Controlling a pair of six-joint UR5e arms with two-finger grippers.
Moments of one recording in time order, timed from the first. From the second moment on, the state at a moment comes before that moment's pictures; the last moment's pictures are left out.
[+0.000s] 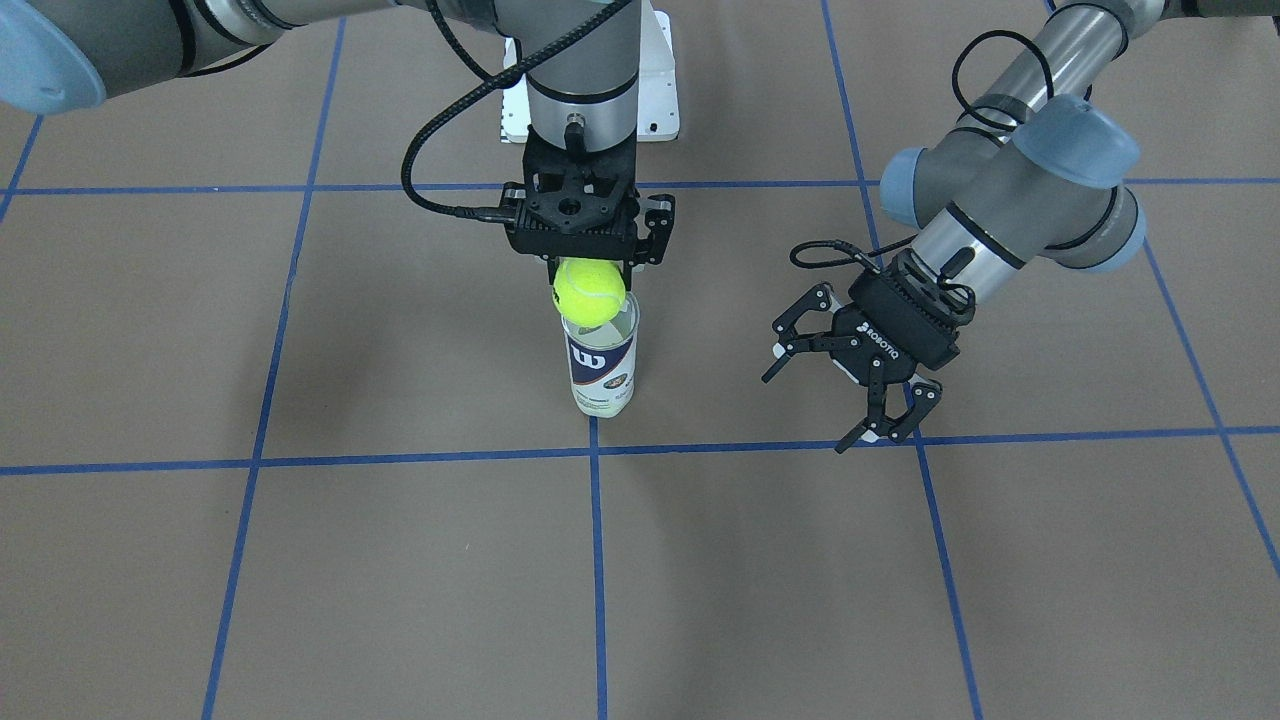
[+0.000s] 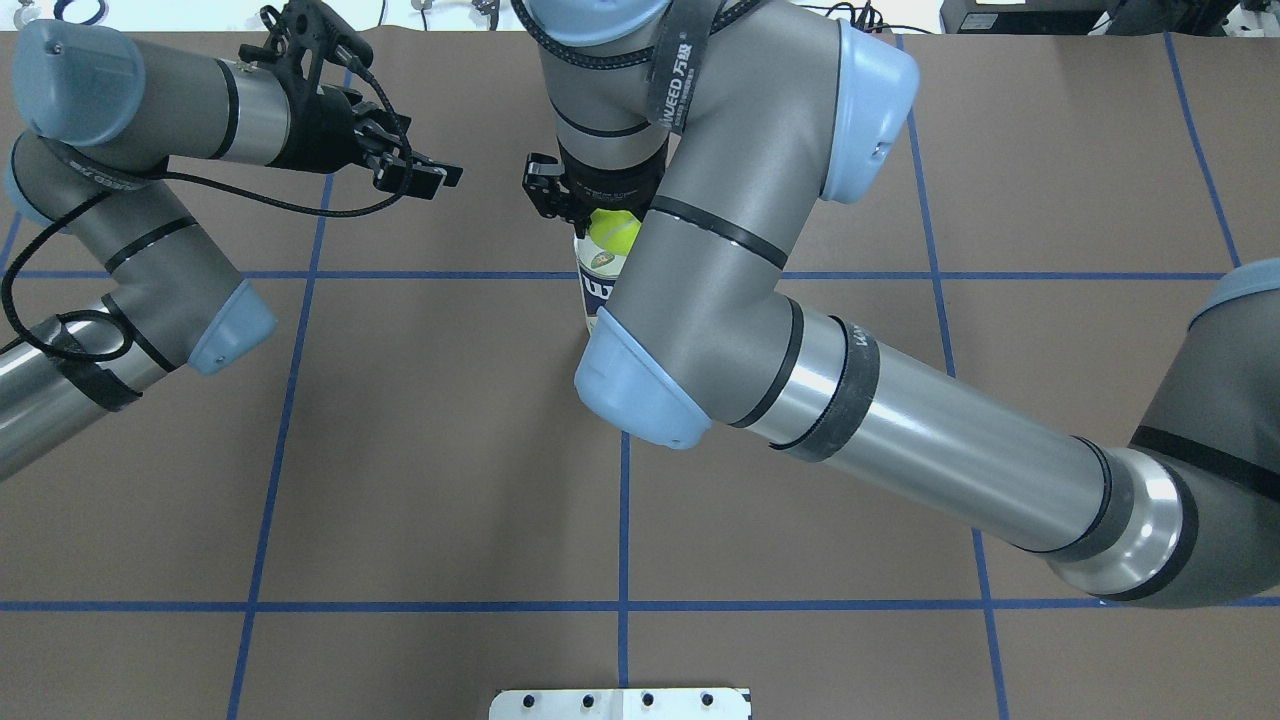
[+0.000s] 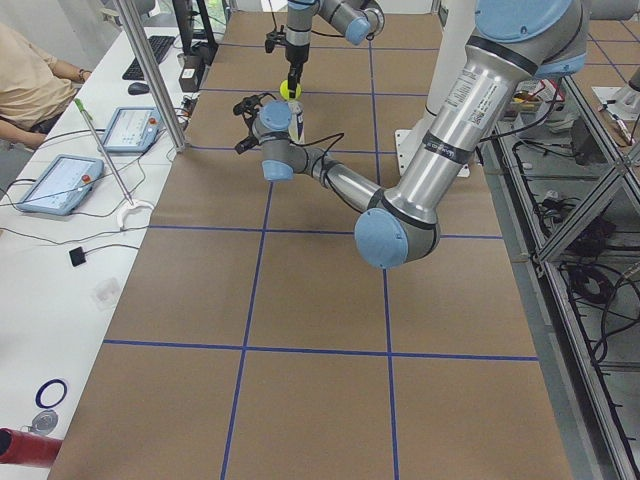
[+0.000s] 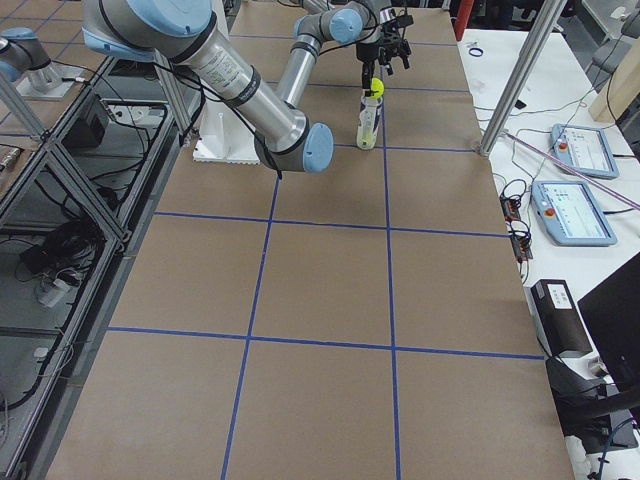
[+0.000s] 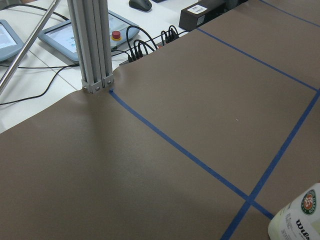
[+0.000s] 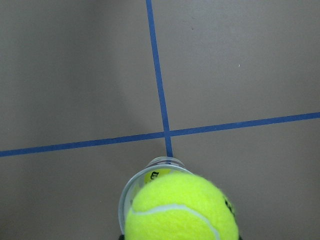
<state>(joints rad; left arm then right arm) -0.89 -2.10 -1.47 -2.57 -2.03 -0.50 0.64 -0.52 1.61 -1.94 1.88 1.23</state>
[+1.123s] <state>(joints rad) -0.89 -2.10 -1.47 -2.57 -2.03 -0.50 0.63 -0.52 1.60 -1.93 1.87 1.23</state>
